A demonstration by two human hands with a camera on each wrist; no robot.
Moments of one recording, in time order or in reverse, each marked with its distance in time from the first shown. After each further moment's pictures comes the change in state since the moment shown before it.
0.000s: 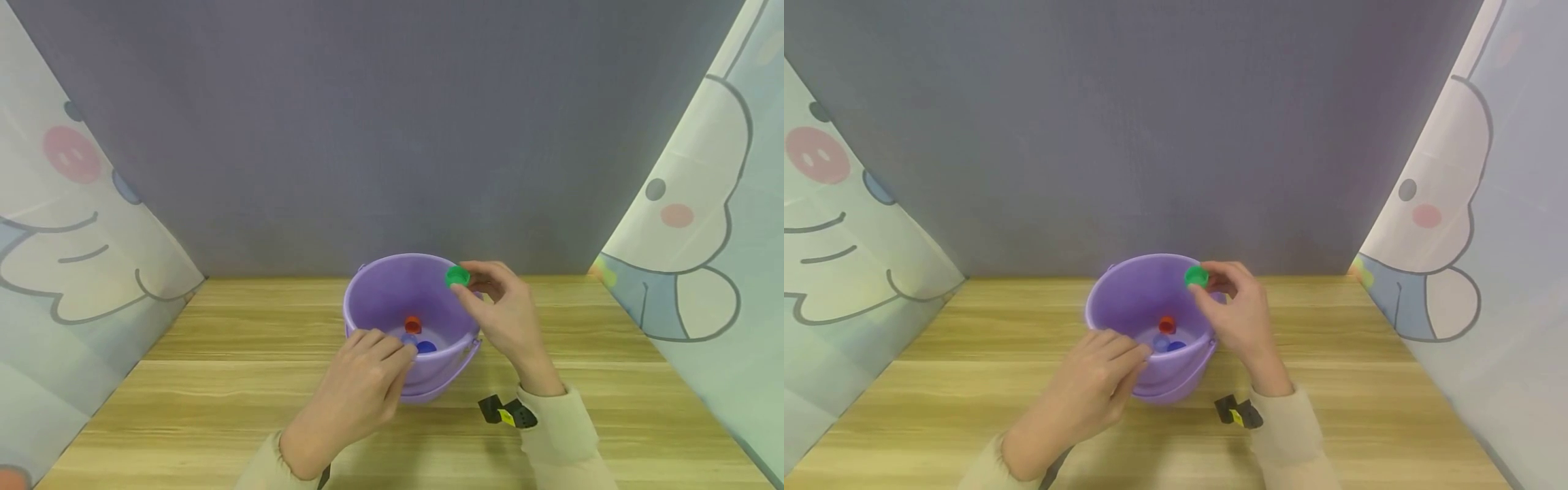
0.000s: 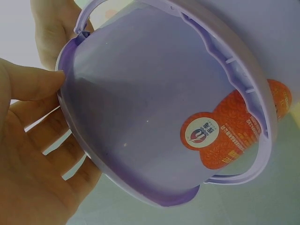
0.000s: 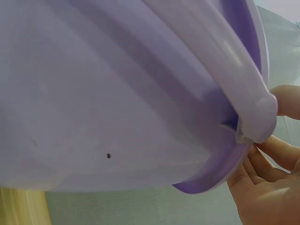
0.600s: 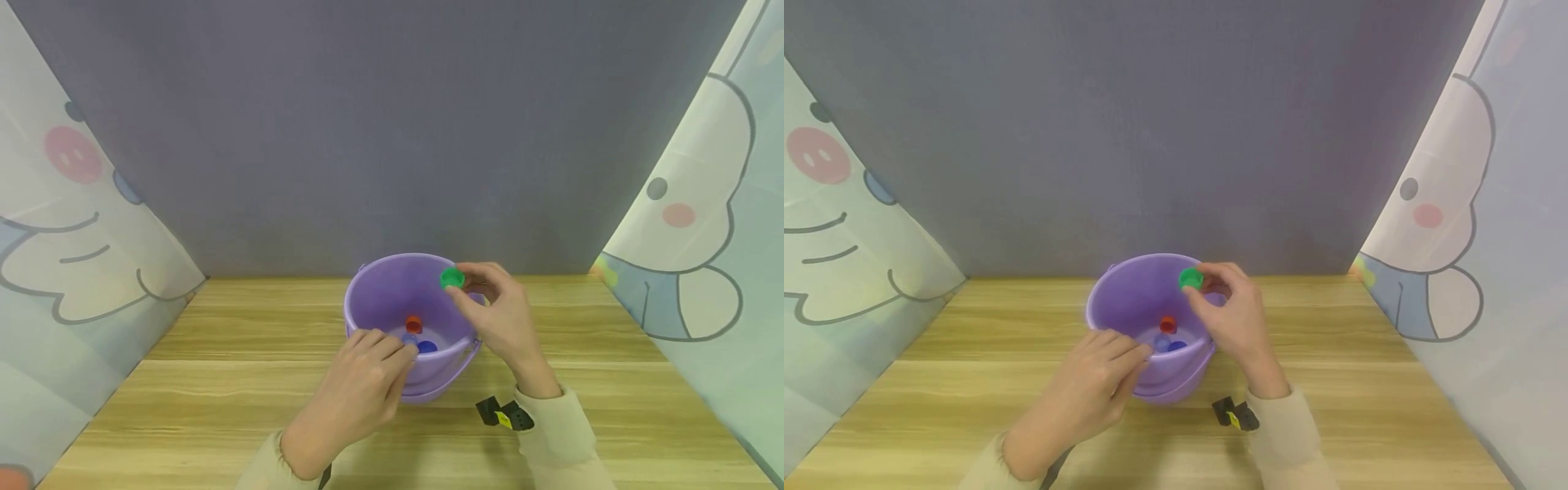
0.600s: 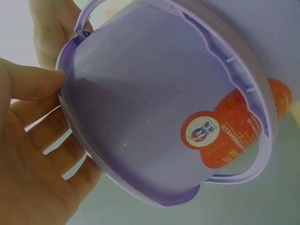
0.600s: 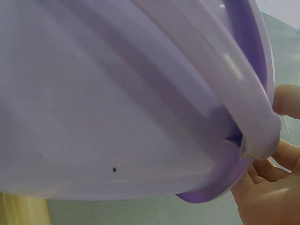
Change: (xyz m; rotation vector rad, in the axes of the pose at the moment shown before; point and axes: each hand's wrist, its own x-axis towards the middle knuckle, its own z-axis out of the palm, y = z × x) left_hand 0.000 0.000 0.000 -0.006 -0.027 -0.012; right_hand -0.001 0.000 0.006 0.017 -0.018 -0.031
